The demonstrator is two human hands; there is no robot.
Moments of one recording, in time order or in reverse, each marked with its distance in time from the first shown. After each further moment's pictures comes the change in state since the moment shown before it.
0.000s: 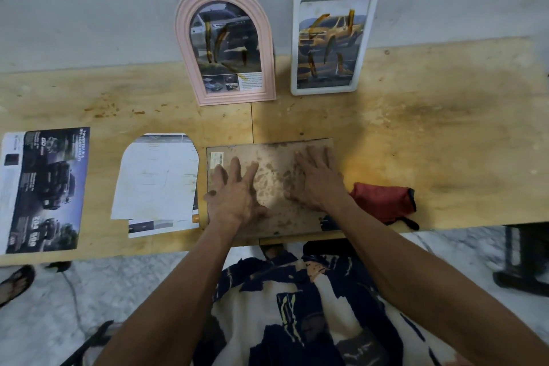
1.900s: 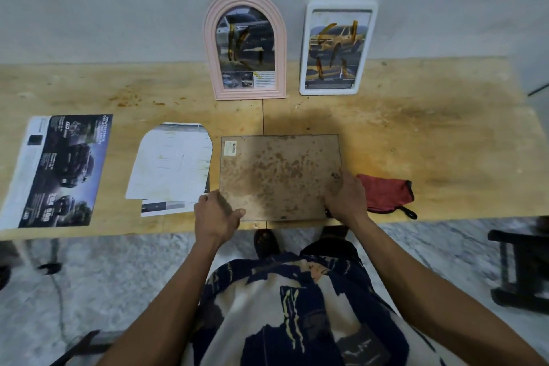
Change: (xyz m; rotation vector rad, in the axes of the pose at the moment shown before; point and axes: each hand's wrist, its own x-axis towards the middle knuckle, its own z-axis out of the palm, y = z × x) left_hand -0.069 -0.066 0.049 -0.577 0.204 -0.254; right_hand -0.071 0.018 0.036 0.563 0.300 0.278
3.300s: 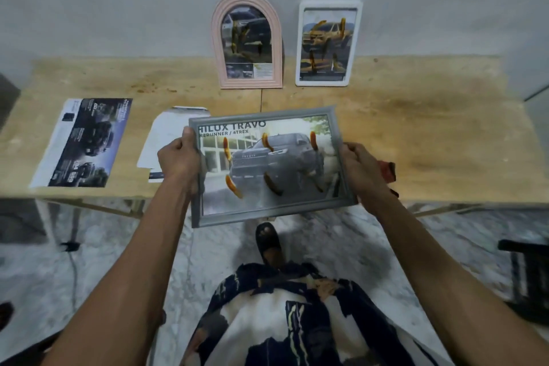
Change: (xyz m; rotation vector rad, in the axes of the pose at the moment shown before) left_hand -0.053 0.065 -0.081 -0.807 0.442 -0.196; right_hand -0.049 -0.001 -0.085 0.398 -0.004 -0.128
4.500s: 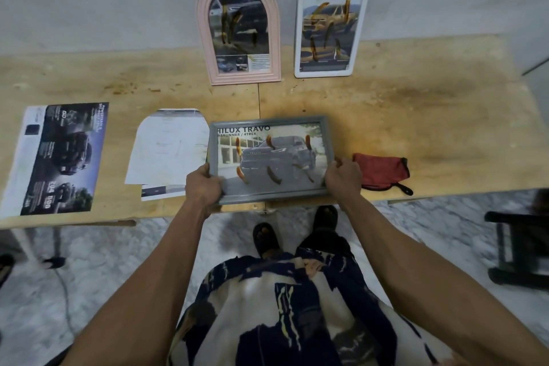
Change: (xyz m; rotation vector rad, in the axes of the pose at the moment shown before) left_hand 0.064 -0.084 0.031 0.281 -0.400 -0.130; right_hand 0.036 0.027 0.086 -0.302 0.202 0.256
